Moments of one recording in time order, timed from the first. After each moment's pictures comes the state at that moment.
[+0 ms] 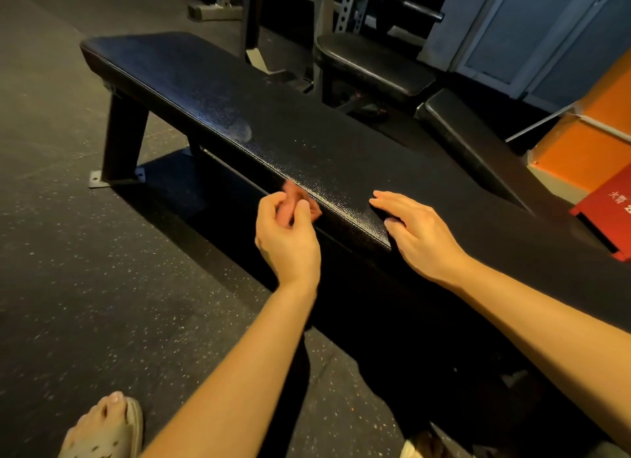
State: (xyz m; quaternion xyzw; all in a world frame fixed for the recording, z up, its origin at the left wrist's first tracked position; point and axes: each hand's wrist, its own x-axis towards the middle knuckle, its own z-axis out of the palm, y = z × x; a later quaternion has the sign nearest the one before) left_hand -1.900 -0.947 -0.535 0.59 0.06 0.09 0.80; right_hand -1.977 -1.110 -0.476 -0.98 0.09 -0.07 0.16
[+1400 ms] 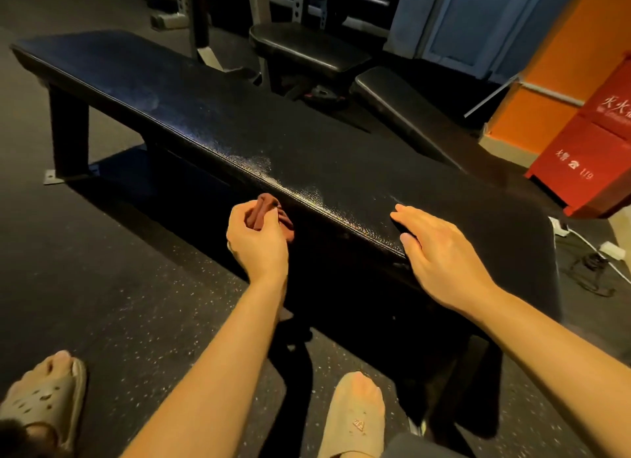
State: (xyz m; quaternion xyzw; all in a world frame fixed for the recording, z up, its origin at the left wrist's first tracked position) left_hand -2.058 -1.009 -0.536 0.64 0.09 0.07 0.76; right_hand -2.203 -1.190 -0.484 -0.97 0.17 -0.10 0.12
